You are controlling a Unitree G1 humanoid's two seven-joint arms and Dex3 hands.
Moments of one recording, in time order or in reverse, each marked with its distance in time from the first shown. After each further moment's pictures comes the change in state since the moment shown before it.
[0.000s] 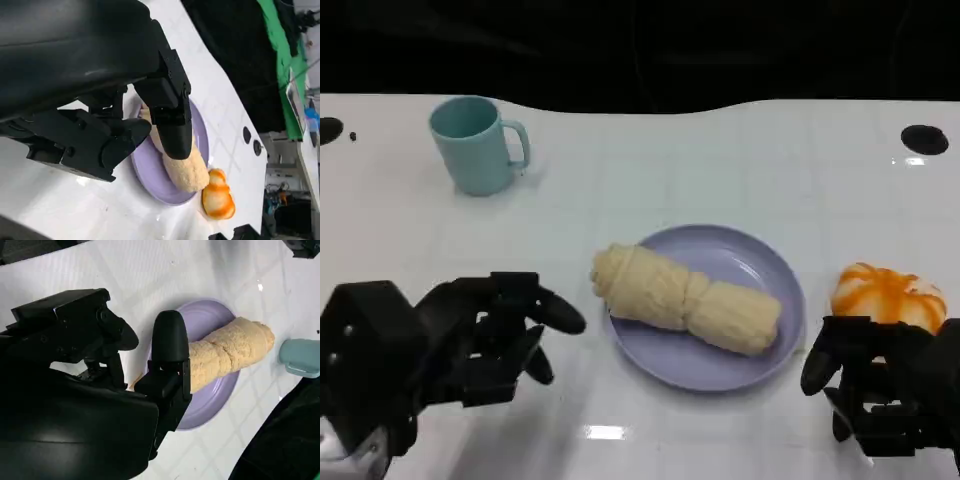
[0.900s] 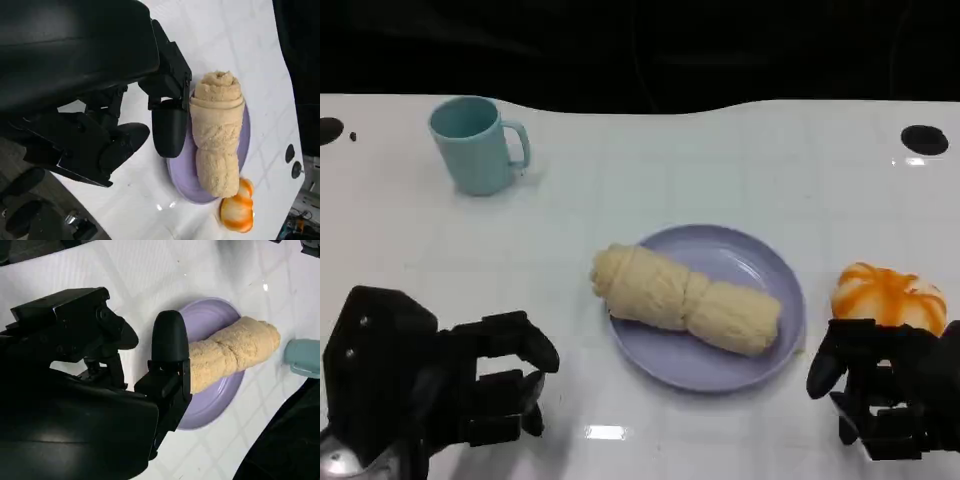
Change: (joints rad) left arm 0.030 -0.039 -0.011 -0.040 -0.057 0.311 0.062; right arm 0.004 -0.014 -0.007 0.019 0.004 -0.013 0.011
